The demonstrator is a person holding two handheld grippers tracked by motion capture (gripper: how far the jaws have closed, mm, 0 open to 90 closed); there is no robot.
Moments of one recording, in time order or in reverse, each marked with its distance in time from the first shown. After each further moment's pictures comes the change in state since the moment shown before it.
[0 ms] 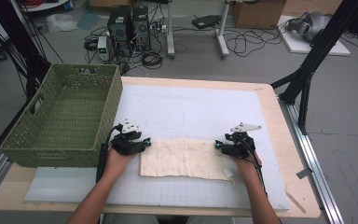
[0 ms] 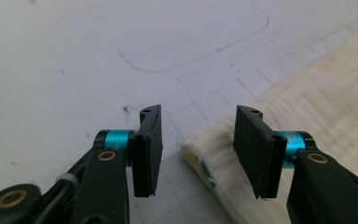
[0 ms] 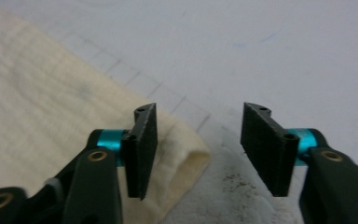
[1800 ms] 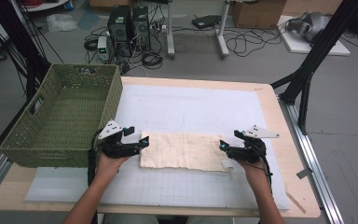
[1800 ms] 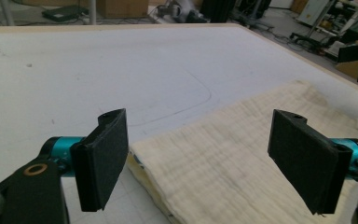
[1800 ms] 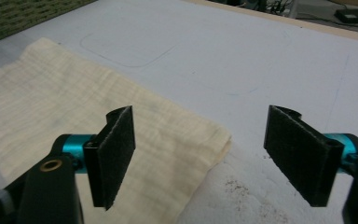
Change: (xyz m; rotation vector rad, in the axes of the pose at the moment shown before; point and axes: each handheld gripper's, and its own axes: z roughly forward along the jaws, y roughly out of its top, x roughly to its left) left arm 0.004 -0.007 -0.047 -0.322 -0.168 -0.082; right arm 0.012 -0.002 -0.053 -0.230 0.004 0.014
